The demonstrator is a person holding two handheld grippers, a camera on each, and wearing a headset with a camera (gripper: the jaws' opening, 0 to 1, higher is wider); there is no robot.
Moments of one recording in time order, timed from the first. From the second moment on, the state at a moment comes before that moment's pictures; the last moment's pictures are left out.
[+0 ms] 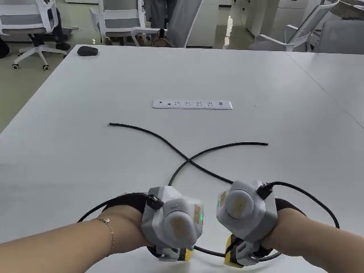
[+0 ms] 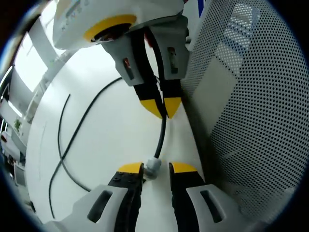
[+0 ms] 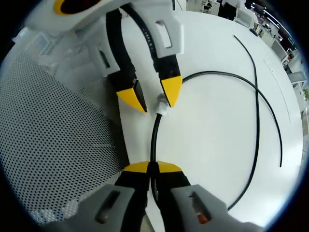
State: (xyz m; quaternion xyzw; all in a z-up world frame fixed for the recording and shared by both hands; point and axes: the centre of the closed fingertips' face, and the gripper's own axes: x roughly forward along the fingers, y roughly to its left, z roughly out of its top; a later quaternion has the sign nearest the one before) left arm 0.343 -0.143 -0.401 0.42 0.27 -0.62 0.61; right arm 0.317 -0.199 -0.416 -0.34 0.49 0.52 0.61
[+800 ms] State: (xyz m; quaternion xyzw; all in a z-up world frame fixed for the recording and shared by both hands) left arm 0.346 -0.153 -0.414 0.37 0.29 -0.68 0.57; right arm 0.312 -0.201 -0.416 -0.31 0.51 0.51 0.62
